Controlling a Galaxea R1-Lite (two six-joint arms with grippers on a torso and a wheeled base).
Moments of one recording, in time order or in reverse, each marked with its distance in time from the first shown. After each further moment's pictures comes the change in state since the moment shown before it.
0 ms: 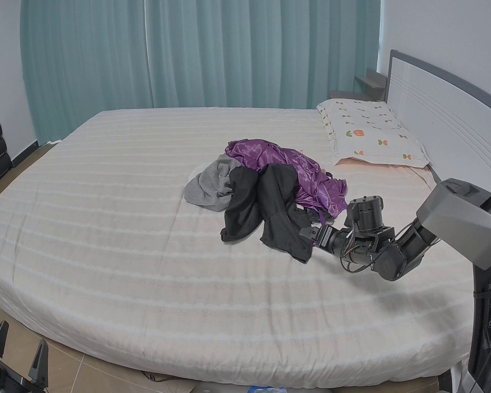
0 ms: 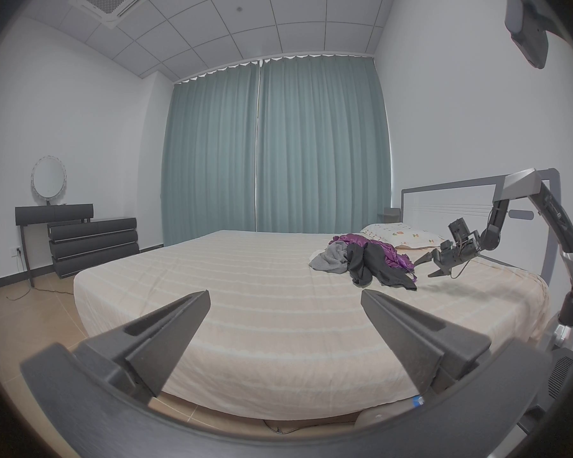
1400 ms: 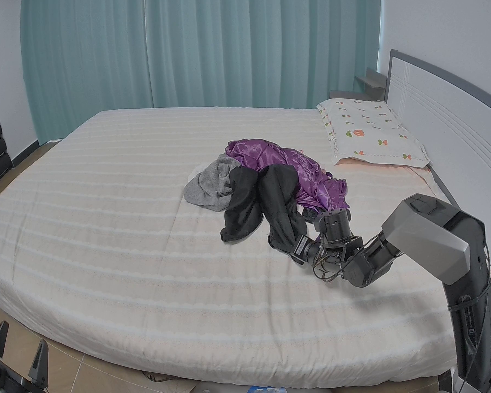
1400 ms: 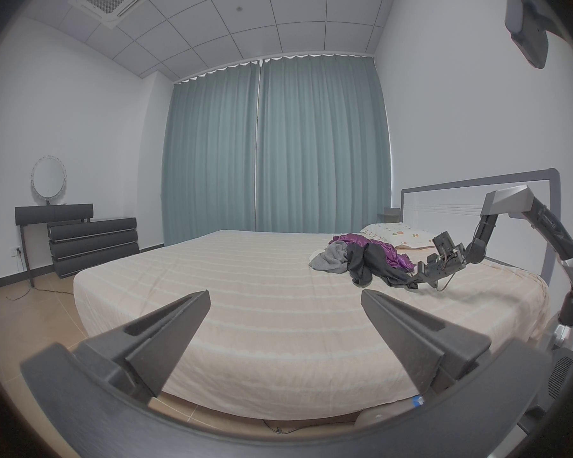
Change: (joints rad) left arm 0.000 0.000 0.000 0.000 0.000 0.000; right arm 0.078 0.182 -0.212 0.085 -0.065 0.122
